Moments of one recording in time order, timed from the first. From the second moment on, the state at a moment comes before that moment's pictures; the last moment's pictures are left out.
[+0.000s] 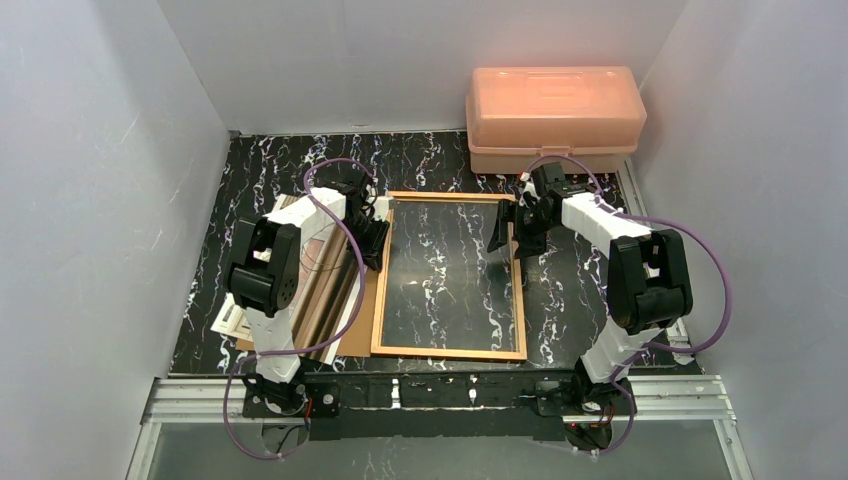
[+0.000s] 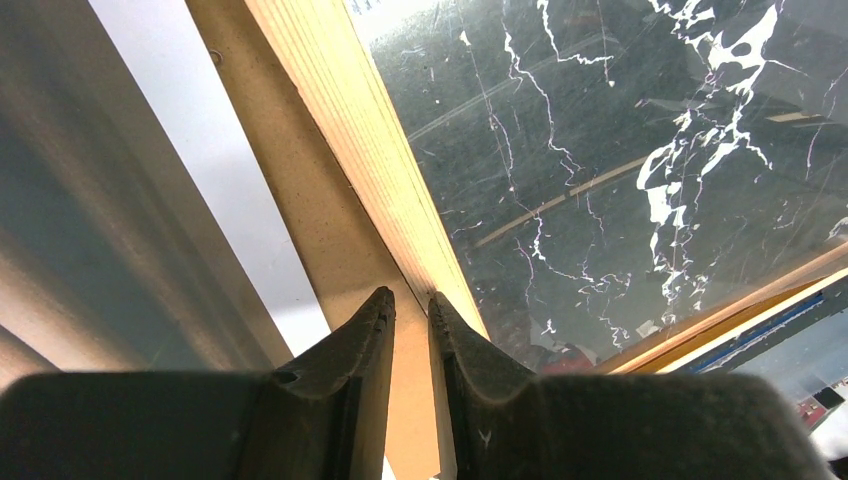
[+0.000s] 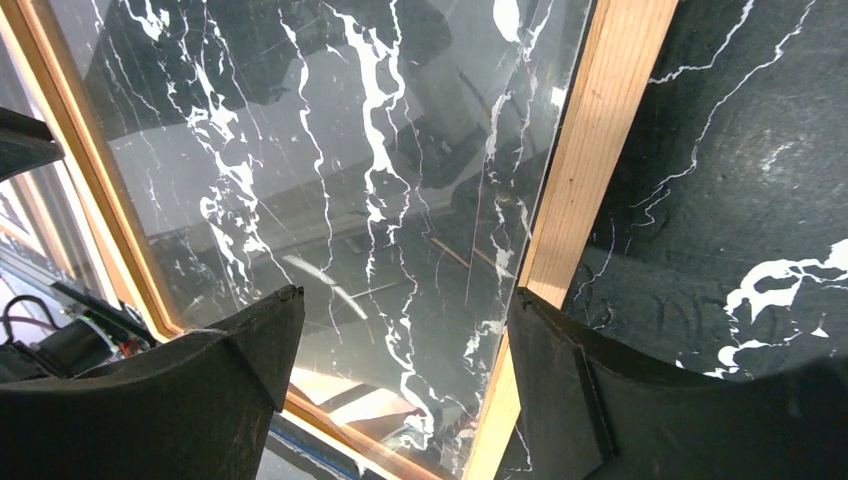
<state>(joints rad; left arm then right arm) -0.35 1.91 1.32 -0.84 0.36 0.02 0.25 1.71 1.15 -0.64 -0.43 0.32</state>
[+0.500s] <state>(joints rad) -0.35 1.91 1.32 -0.84 0.36 0.02 0.29 1.75 1.19 -0.68 -0.32 0.31</state>
